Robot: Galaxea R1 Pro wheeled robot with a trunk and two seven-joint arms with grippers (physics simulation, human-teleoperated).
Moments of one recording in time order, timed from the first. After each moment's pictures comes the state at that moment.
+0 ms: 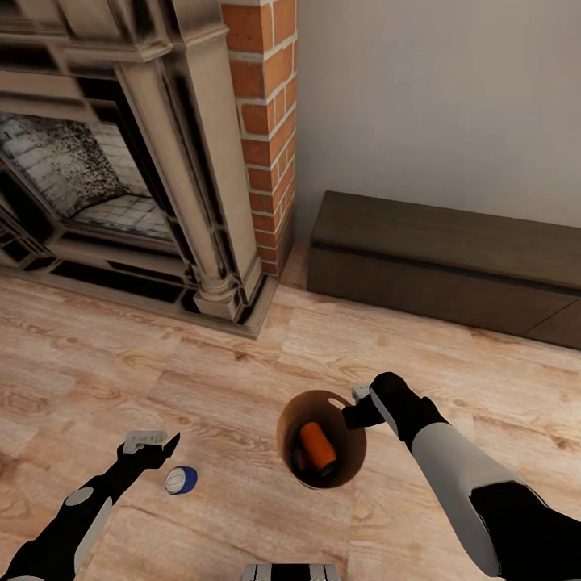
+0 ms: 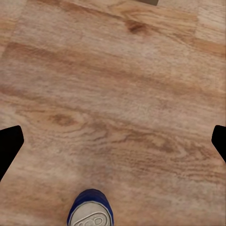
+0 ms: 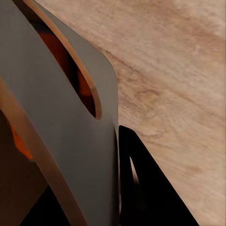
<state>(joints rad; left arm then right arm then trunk) -0.44 0.22 0.11 -0.71 0.13 -0.10 -0.35 -0.95 0.03 0.15 -0.45 0.09 0.89 0.31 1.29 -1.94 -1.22</state>
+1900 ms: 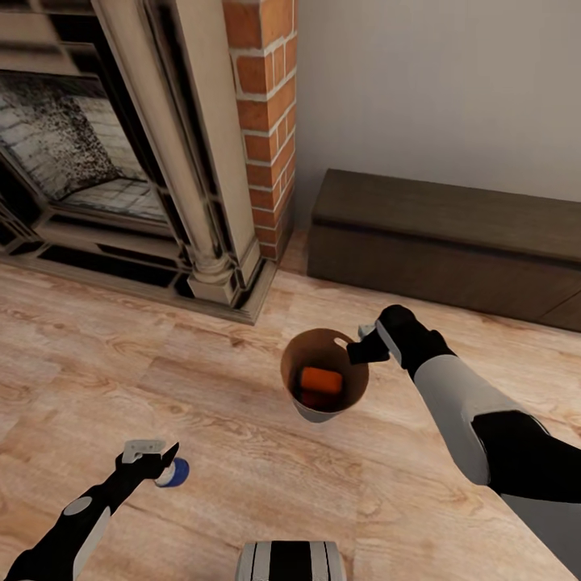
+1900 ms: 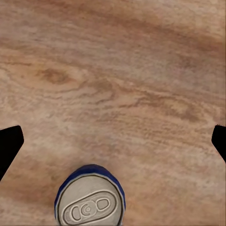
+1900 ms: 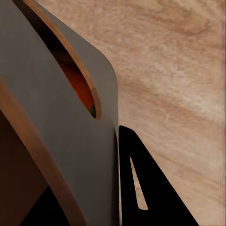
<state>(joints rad) -0.44 0.22 0.11 -0.64 0.13 -0.13 -0.35 -1.22 0.01 0.10 -0.45 0.11 1.04 0.32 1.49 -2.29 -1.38</state>
